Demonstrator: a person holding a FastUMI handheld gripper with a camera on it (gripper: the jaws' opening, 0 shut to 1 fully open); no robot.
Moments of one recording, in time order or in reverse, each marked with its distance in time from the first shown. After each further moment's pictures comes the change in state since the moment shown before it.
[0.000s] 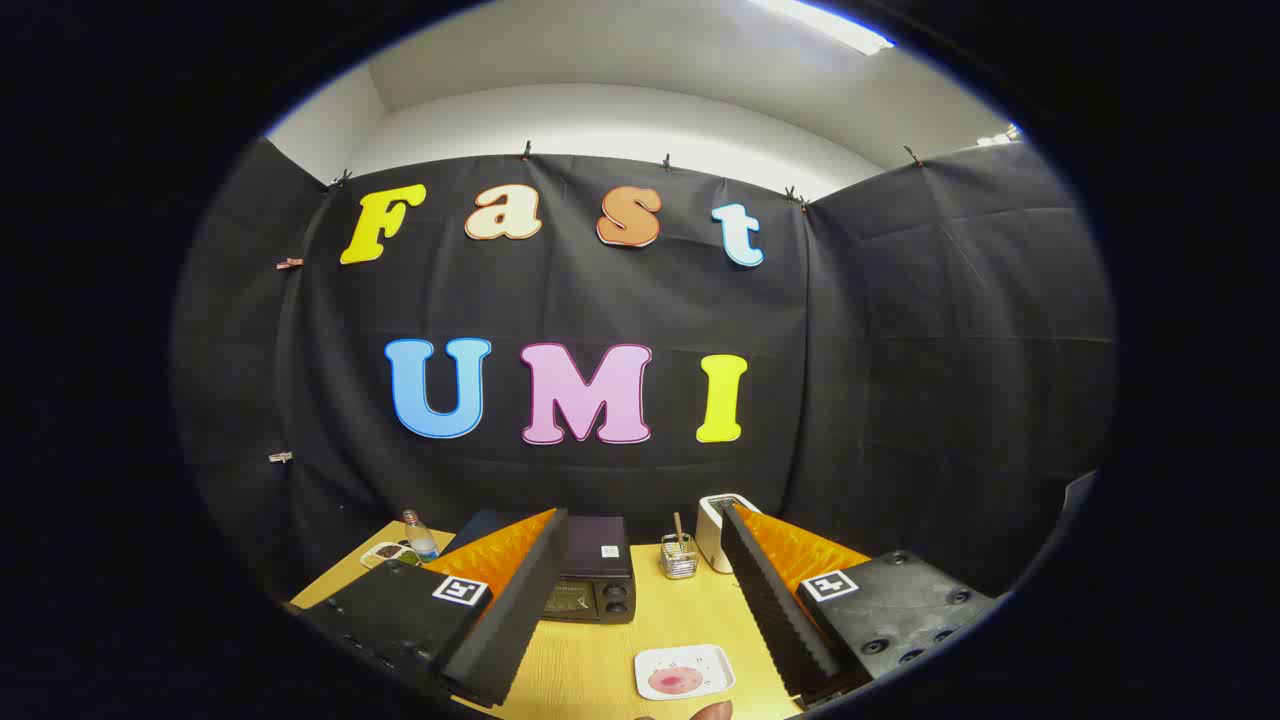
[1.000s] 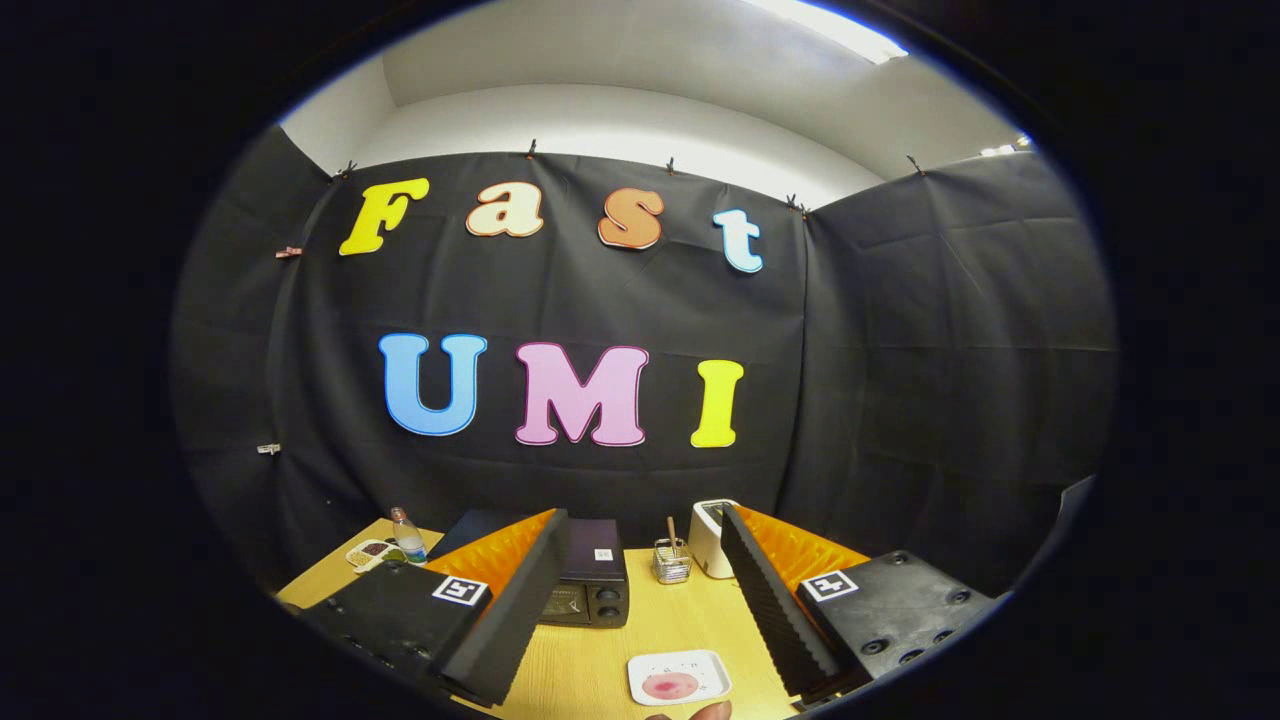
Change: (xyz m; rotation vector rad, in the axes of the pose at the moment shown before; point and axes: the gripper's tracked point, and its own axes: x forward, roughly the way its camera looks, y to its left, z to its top) arm 0.011 0.015 -0.013 -0.020 -0.014 -0.004
